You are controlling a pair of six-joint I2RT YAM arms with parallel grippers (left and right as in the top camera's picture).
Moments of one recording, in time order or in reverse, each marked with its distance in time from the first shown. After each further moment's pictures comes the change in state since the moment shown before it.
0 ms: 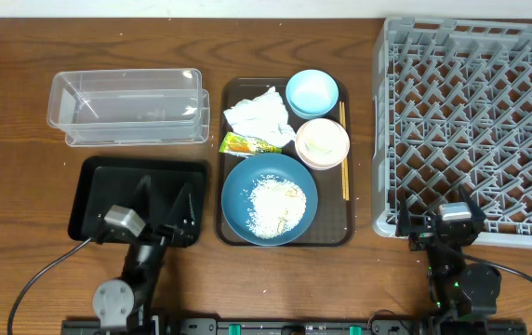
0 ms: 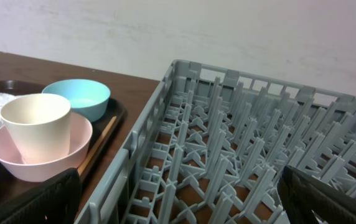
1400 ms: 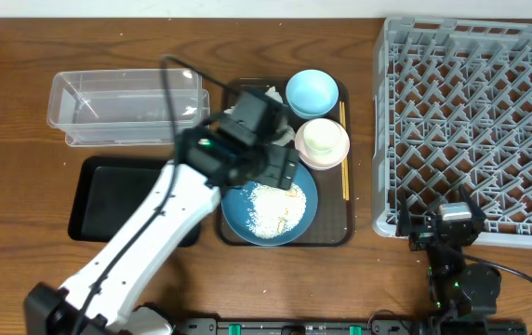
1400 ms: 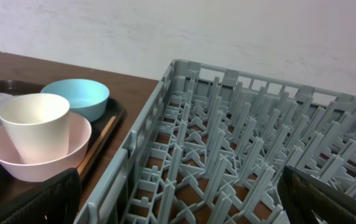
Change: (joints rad) left arm -0.657 1.496 1.368 -1.216 -0.254 0.183; right arm 0.000 0.000 0.000 0.000 0.003 0.000
